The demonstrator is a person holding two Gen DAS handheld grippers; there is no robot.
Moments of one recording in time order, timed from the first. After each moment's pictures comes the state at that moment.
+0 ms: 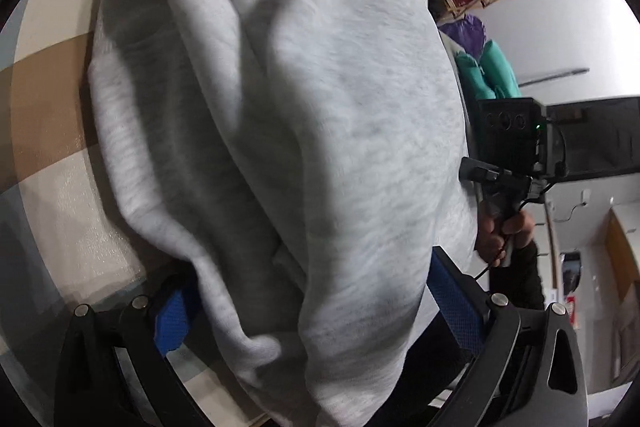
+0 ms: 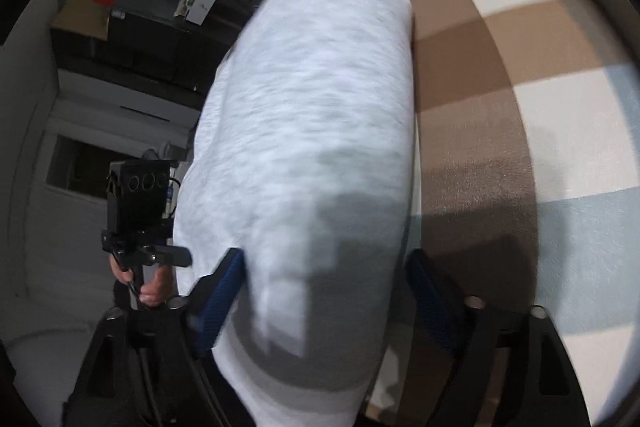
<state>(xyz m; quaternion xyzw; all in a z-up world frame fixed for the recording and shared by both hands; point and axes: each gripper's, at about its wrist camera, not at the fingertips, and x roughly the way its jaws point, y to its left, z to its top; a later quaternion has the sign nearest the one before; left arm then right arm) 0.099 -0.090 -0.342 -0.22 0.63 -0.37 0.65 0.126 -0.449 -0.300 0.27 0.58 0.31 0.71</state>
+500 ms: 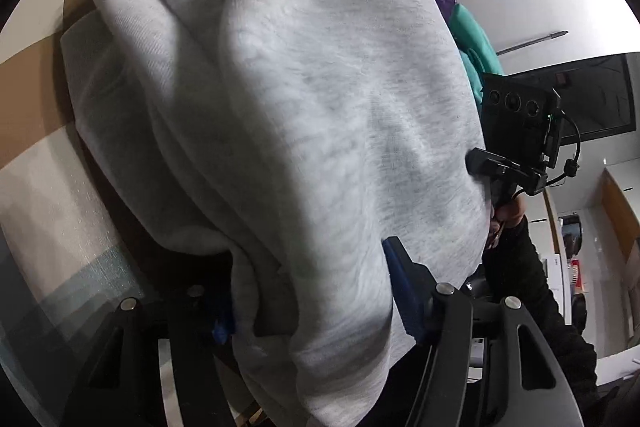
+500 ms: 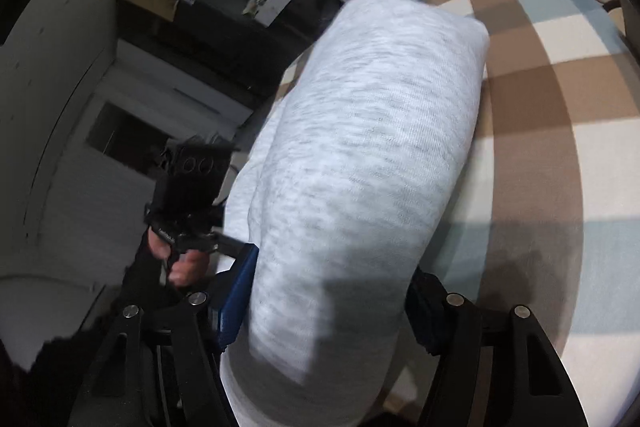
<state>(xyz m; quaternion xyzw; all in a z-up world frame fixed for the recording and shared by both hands) 0.082 -0.120 -0.338 -0.17 0.61 -0.41 0.65 0.091 -0.445 -0.273 0.24 0.51 0.37 0.74</state>
